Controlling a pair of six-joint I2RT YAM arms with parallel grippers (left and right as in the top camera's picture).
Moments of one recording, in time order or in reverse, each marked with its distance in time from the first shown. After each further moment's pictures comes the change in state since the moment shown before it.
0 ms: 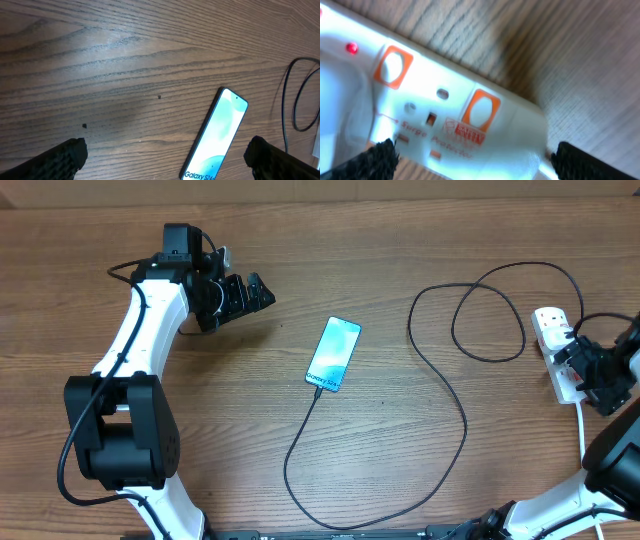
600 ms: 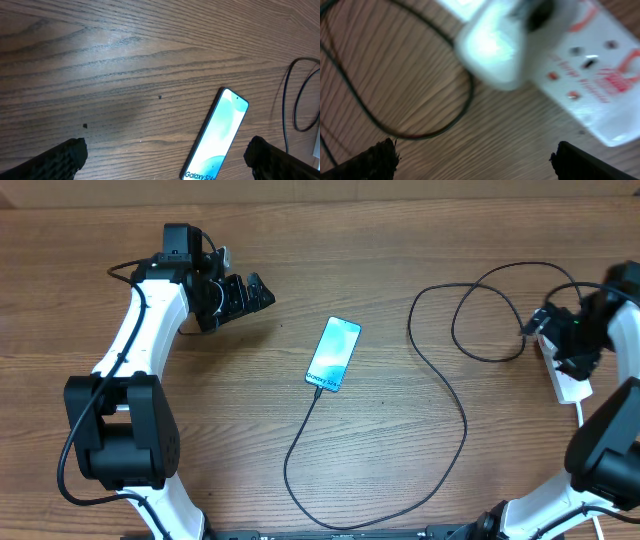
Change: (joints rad) left arm 0.000 0.000 0.000 0.000 -0.002 0.000; right arm 0.211 -0.020 0.149 -0.182 -0.136 -0.029
